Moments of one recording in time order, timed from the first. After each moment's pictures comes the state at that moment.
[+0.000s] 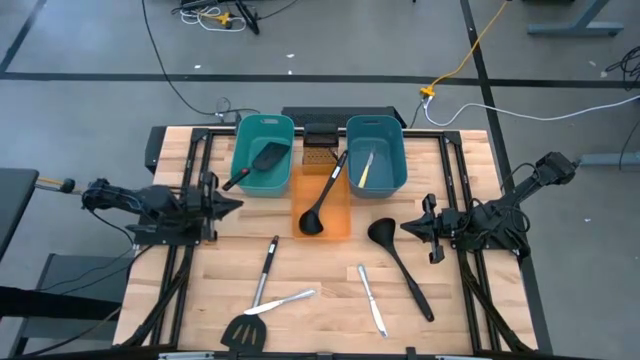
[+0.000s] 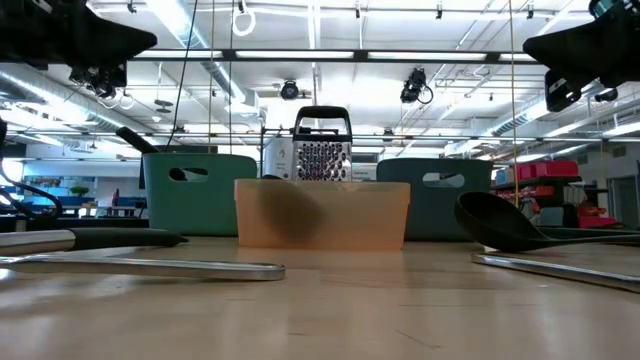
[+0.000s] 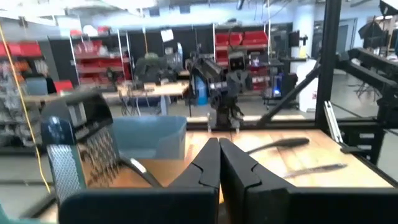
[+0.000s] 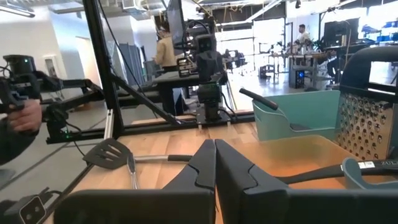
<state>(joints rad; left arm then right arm) -0.26 0.02 0.15 -0.02 -0.38 0.07 0.59 0.43 0.02 0.51 0.59 0.04</state>
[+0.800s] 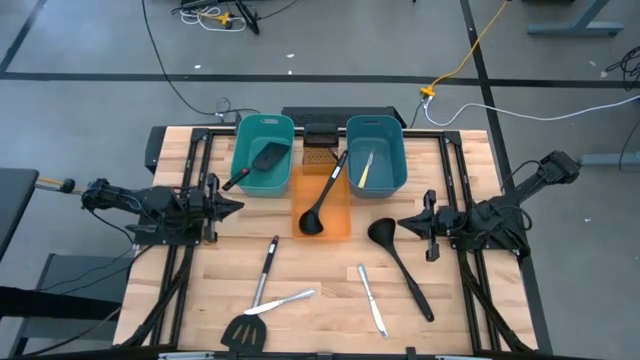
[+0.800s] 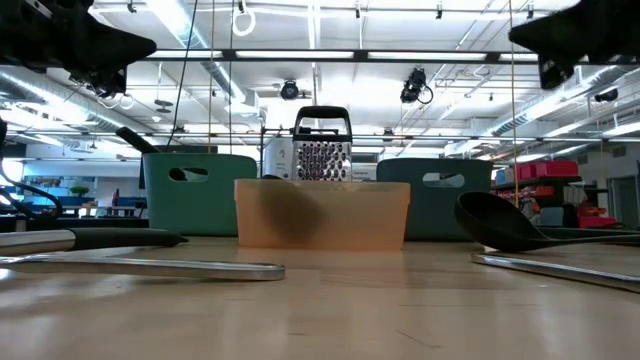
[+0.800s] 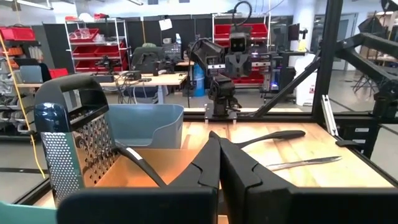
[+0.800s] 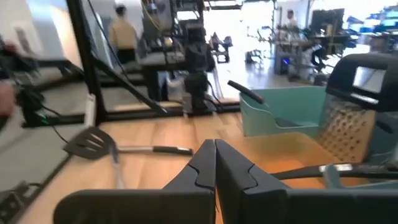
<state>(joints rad) -0.27 0.02 0.15 -0.05 -0.38 0.03 0.57 0.51 0.20 0.29 0.64 0.05</state>
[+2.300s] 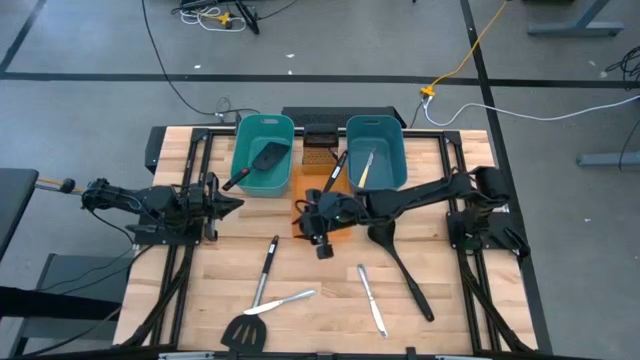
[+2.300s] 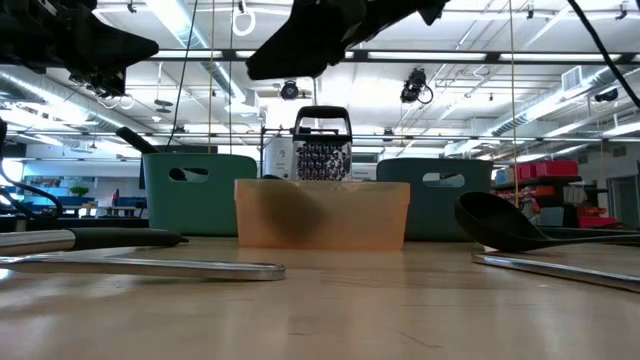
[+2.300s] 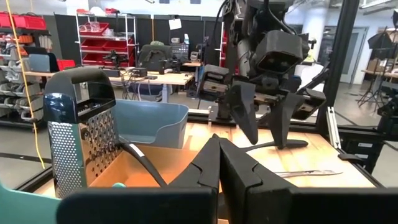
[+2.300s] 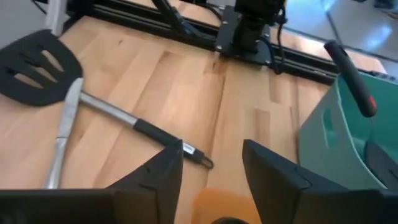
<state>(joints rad) -0.27 0.02 0.15 -0.05 -0.42 -0.04 0.10 1.83 1.36 -0.07 -0.01 -0.22</state>
